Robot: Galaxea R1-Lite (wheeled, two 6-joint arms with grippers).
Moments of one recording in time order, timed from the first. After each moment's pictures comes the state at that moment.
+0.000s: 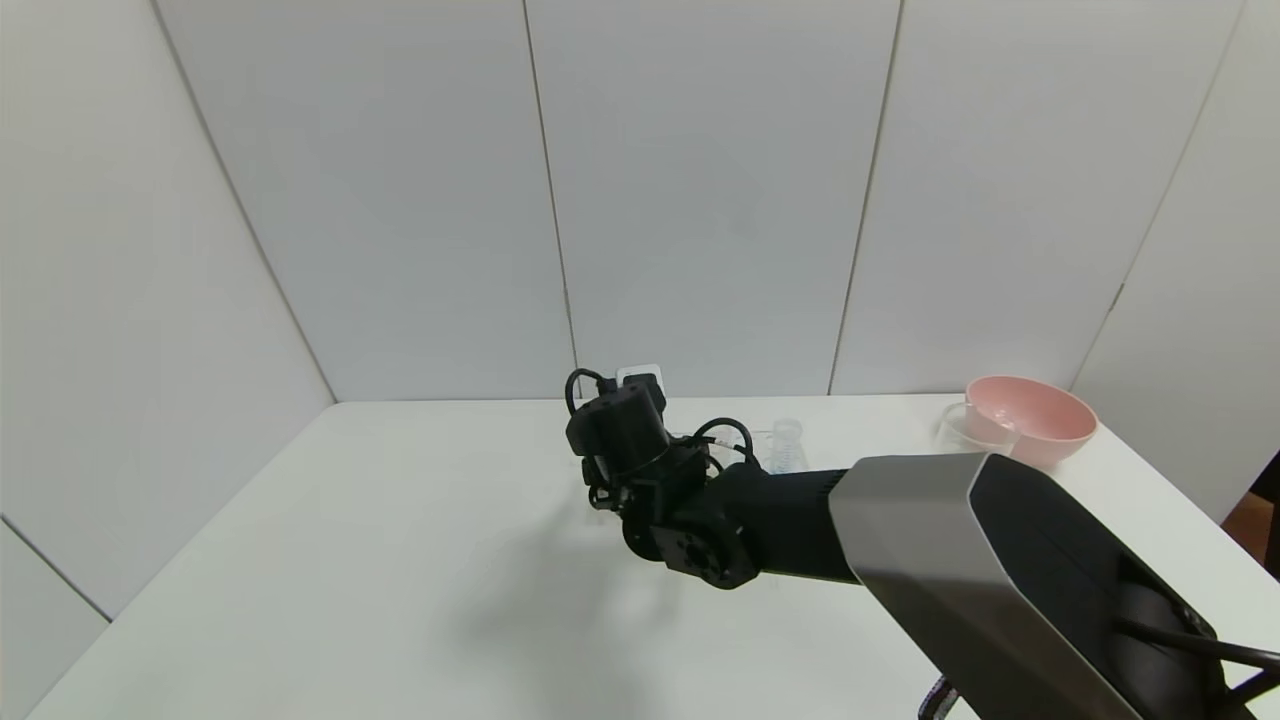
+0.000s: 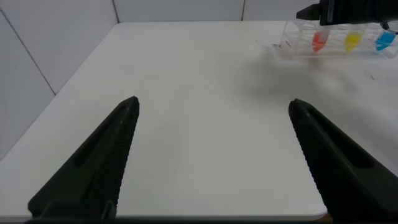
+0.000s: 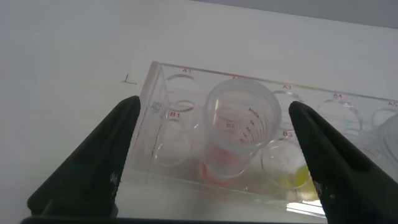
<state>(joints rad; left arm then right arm) 0.00 0.00 0.00 0.02 0.00 -0.02 0.83 2.57 -1.99 -0.13 -0.62 0.28</state>
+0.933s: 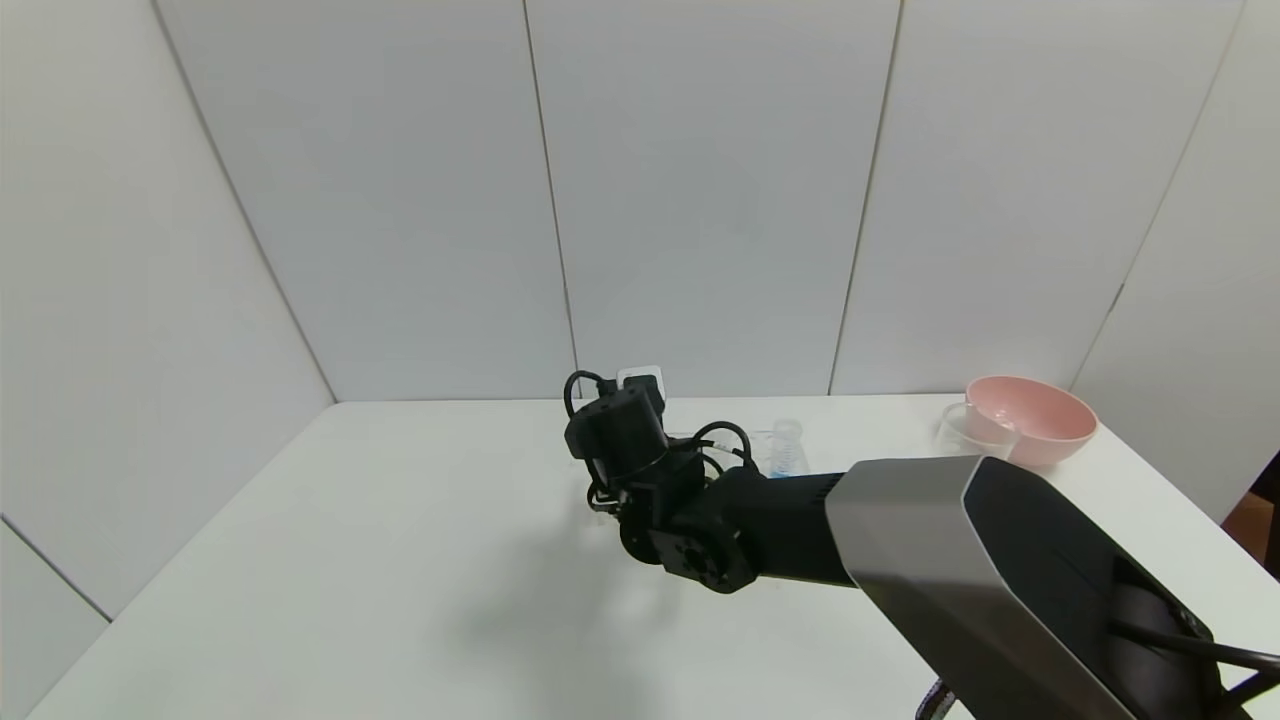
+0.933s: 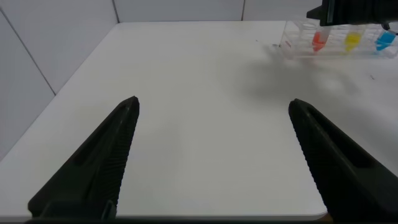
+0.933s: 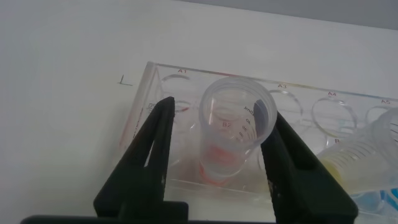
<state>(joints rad) 0.00 0.00 0.00 0.02 0.00 -0.02 0.83 2.57 -1.98 -0.14 -0.65 0.28</state>
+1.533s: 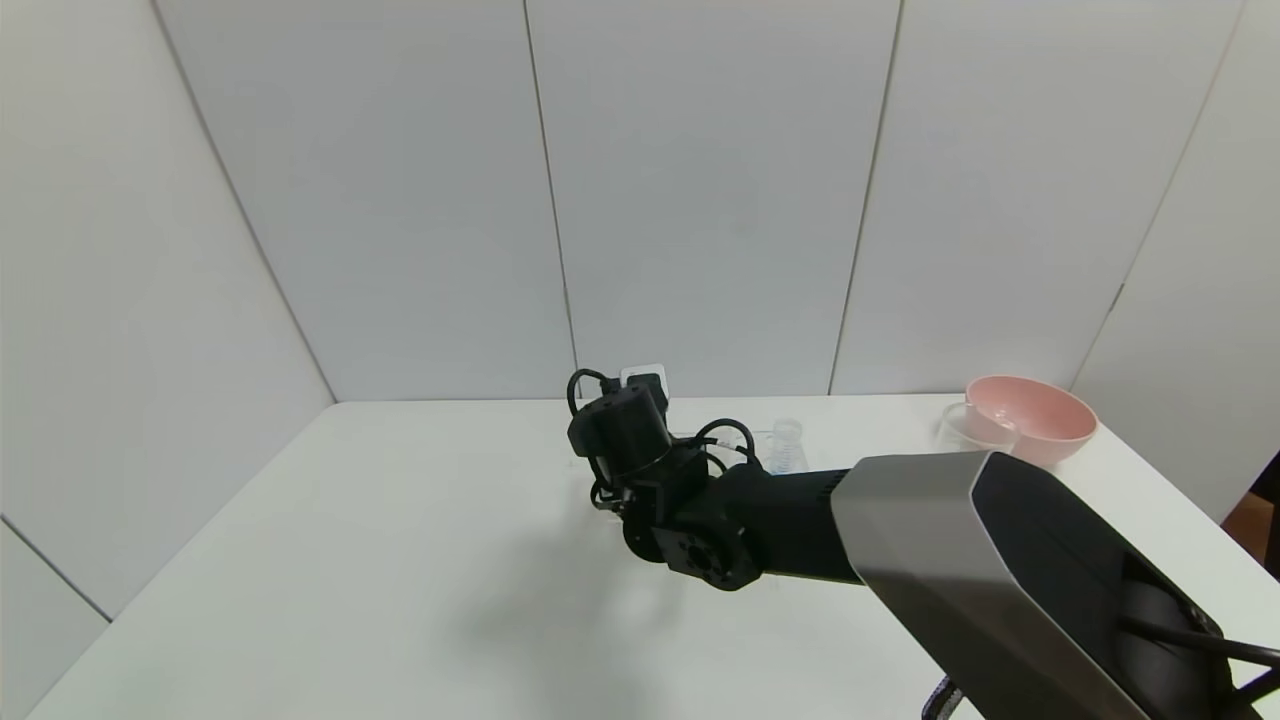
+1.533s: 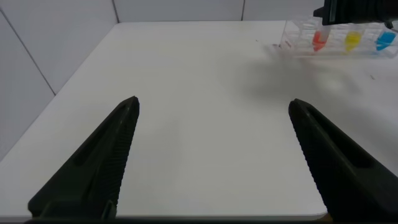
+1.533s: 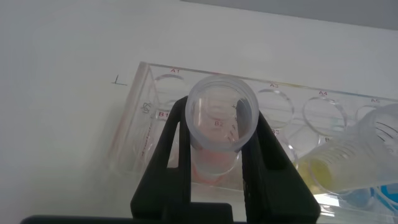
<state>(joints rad) 0.00 0.00 0.00 0.02 0.00 -0.02 0.83 2.55 -1.97 -0.13 -0.65 0.28</state>
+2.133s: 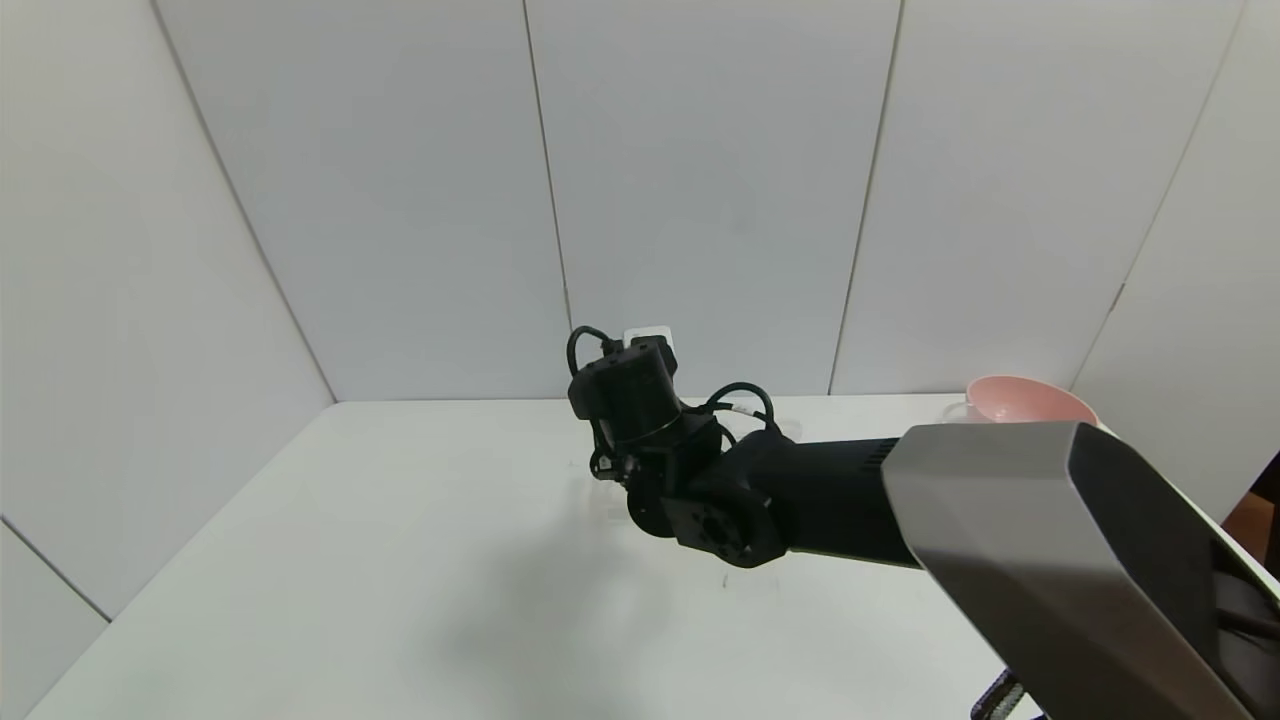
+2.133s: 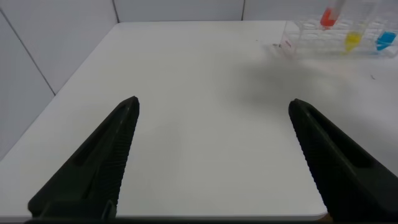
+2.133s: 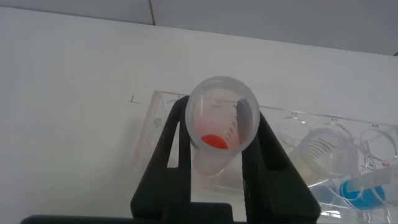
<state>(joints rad) 0.00 0.00 0.00 0.02 0.00 -0.02 0.84 2.45 -1.96 -0.08 -0.65 0.28</state>
